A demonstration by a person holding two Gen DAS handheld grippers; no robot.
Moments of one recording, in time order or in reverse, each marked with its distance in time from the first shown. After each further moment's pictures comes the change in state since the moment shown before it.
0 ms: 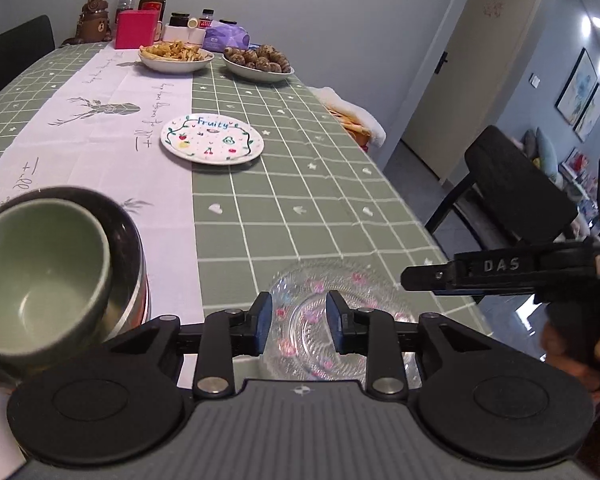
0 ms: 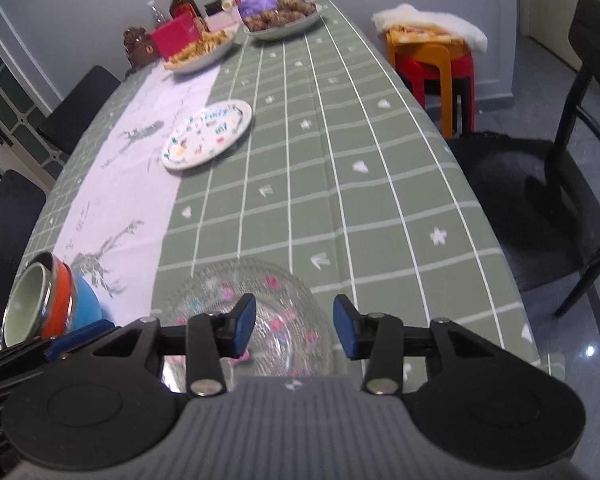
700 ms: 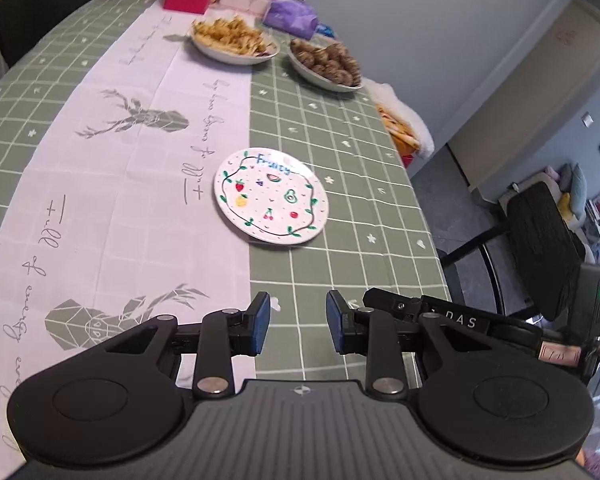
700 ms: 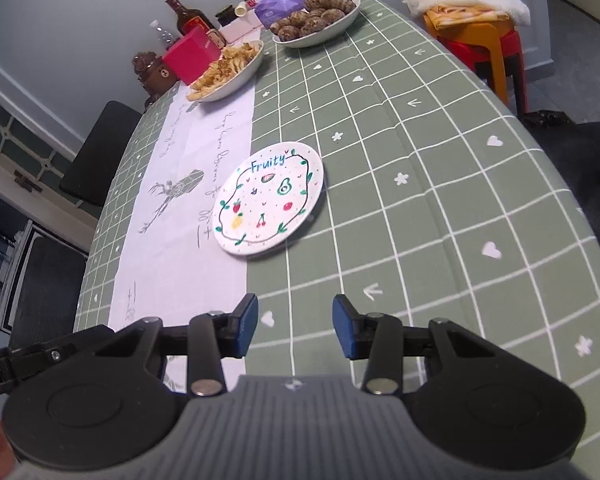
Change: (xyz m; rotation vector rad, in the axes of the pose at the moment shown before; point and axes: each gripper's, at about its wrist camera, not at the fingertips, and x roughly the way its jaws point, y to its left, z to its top) left arm 0.036 0.075 0.147 -0.221 0.172 0.038; right arm 0.085 0.044 0.103 0.160 0.056 0.152
